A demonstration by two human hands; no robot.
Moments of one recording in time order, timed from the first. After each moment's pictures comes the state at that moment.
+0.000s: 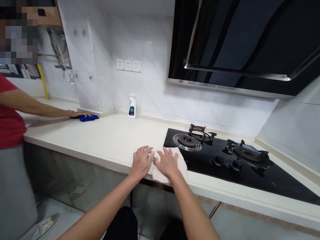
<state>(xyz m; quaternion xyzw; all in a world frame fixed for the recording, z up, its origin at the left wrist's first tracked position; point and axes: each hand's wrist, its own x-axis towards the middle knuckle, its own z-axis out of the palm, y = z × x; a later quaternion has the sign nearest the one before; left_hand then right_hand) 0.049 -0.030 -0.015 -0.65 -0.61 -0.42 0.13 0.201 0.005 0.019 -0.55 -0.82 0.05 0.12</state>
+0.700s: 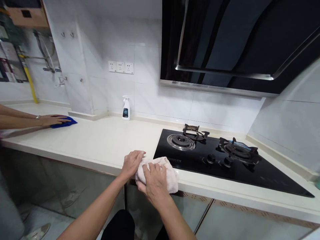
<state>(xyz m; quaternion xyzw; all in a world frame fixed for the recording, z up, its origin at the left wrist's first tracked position) 0.030 -0.025 -0.008 -0.66 -0.62 -0.43 -0.05 0.202 -0.069 -0.024 -0.41 -0.86 -0.15 0.25</state>
